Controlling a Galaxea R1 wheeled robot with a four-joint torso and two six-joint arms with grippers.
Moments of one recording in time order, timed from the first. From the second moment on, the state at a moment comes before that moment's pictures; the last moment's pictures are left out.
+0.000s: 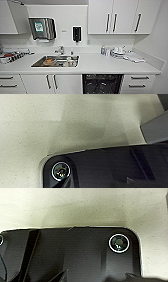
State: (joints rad) left arm 1.53 2.84 -2.49 0.13 -0.19 -0.04; right arm -1.55 2.93 -2.71 -0.97 0.16 0.93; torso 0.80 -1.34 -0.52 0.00
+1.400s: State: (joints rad) left arm 1.51 2.90 -2.58 0.13 -0.18 -0.04; right arm -1.54 3.00 -2.77 -0.98 0.10 0.93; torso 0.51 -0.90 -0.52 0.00
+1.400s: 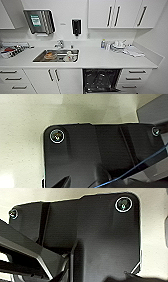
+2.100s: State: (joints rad) left arm 1.50 2.90 -2.58 0.13 -0.18 -0.04; right arm -1.53 3.00 -2.77 -0.98 0.10 0.93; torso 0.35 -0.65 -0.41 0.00
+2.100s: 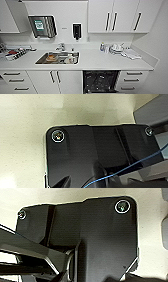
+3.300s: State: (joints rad) left arm 1.51 2.90 -2.58 0.13 -0.18 -0.04; right arm -1.54 3.00 -2.77 -0.99 0.10 0.93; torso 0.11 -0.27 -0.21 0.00
